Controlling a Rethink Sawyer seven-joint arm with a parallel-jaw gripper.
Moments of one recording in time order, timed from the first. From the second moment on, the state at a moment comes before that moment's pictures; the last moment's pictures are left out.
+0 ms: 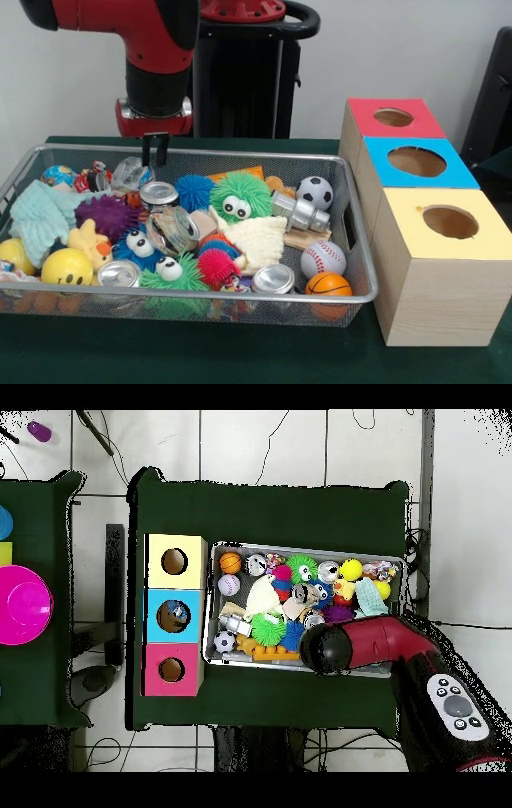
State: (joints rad) arm -0.71 -0.64 0.37 1.76 -0.79 0.75 1.62
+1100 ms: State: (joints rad) arm -0.72 -0.64 0.36 1.77 -0.78 0.75 1.62
